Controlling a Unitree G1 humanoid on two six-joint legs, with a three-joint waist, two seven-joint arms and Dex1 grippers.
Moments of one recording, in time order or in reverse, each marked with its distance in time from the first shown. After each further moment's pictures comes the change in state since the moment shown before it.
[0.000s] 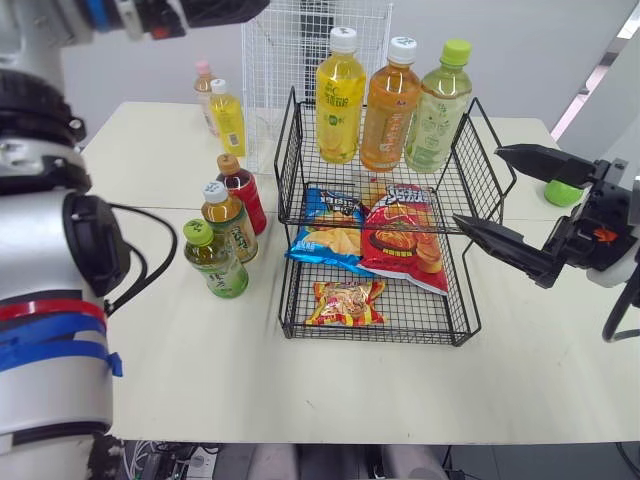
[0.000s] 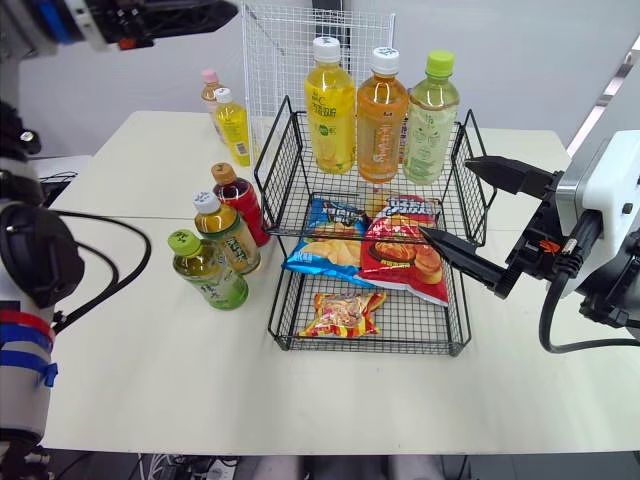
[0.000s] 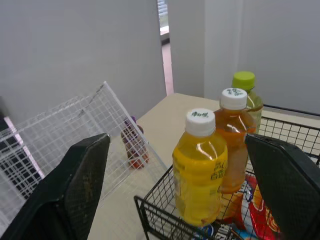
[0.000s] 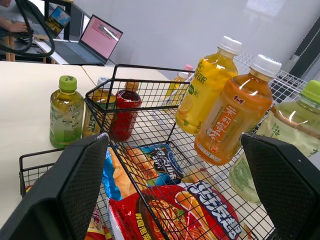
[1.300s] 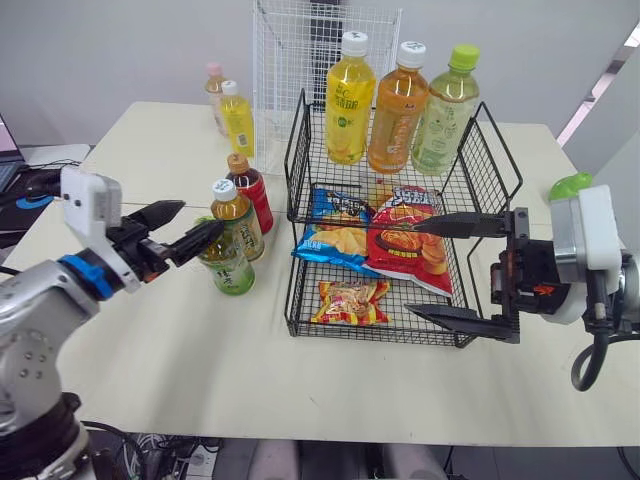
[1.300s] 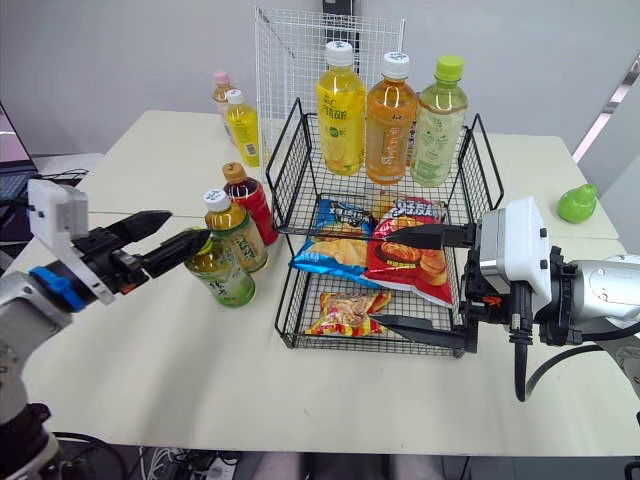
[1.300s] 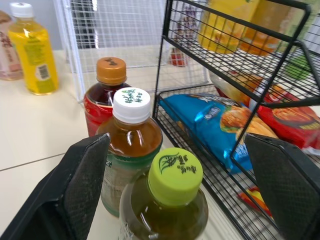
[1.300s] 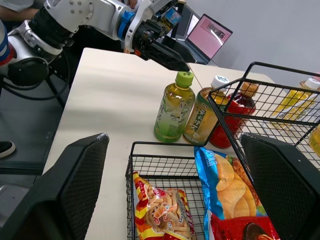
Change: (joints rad) left arm 1.294 -0.199 0.530 -1.382 -0.456 0.448 0.696; right arm -0.057 0.031 0.225 -0.021 -0.063 -0.039 0.287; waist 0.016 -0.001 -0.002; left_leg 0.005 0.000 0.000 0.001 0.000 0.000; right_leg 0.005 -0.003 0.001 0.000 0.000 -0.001
